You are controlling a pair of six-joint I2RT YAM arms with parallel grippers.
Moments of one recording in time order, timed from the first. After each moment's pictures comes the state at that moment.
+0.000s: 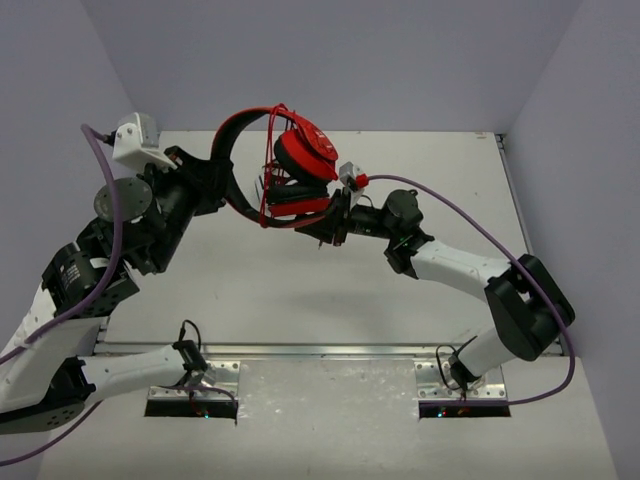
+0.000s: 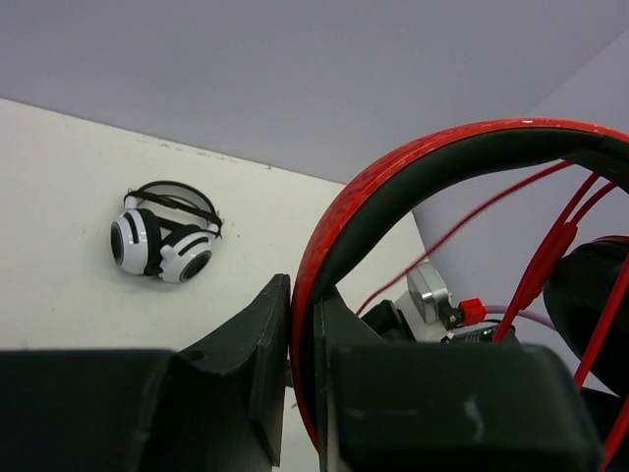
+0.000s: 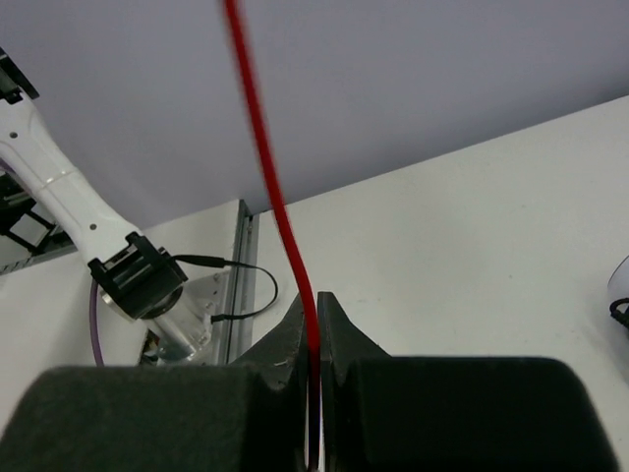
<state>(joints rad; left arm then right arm) -0.88 0.94 1.60 -0.73 -0.70 -0.58 0.63 1.52 0.79 0.92 -0.79 0.41</state>
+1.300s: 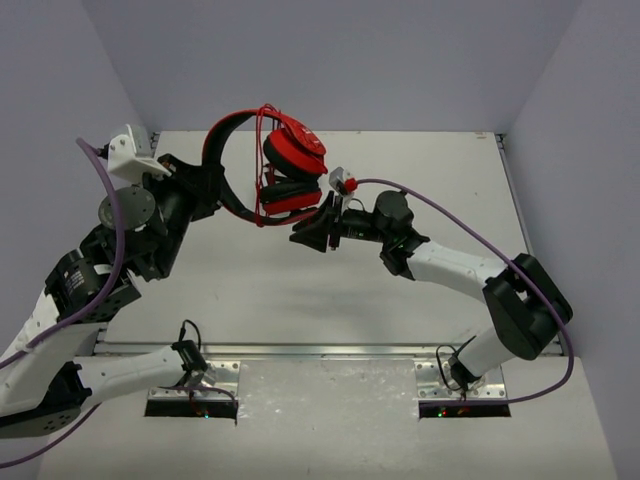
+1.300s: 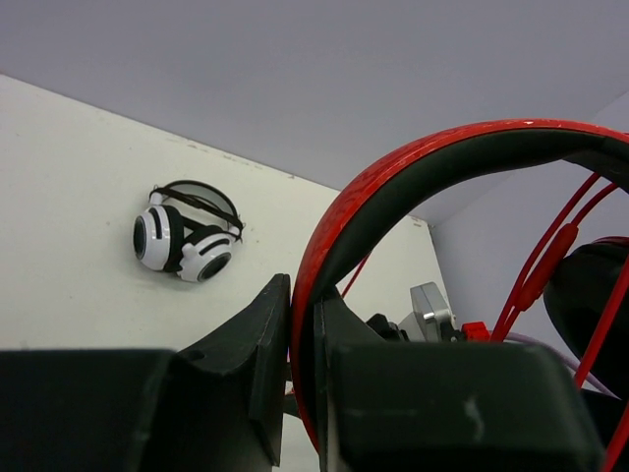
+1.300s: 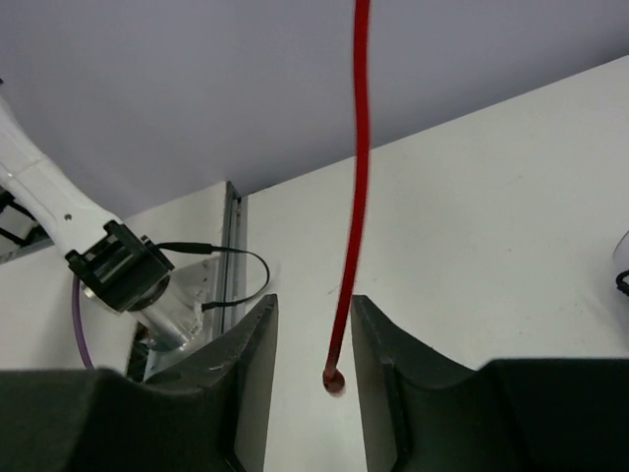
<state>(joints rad) -0.88 0.89 1.52 -0.70 -0.81 -0.62 0.66 1.53 0.79 0.83 -0.74 0.37</state>
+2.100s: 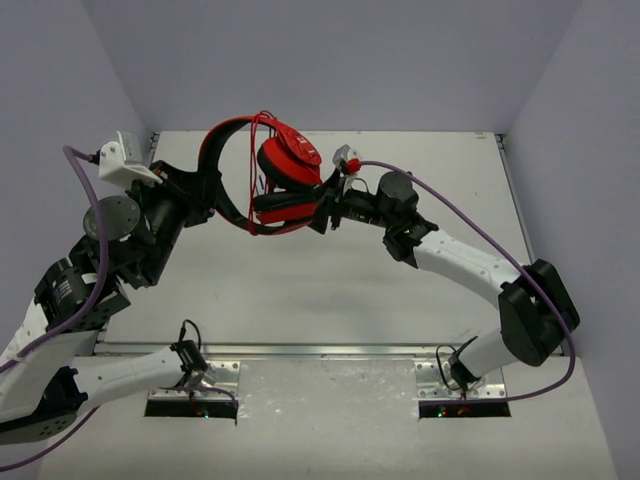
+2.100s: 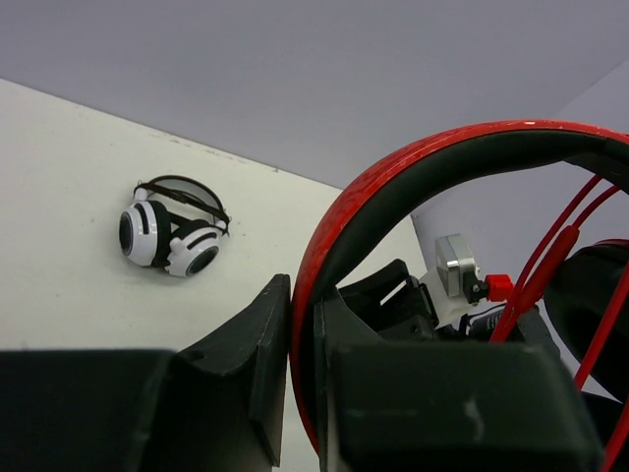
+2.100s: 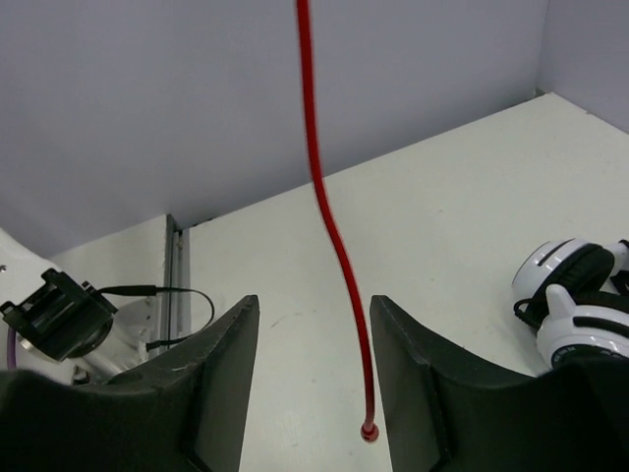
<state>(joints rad) -0.88 0.85 1.50 -0.70 -0.76 -0.62 0.65 1.49 0.93 0.62 -0.63 0.26</state>
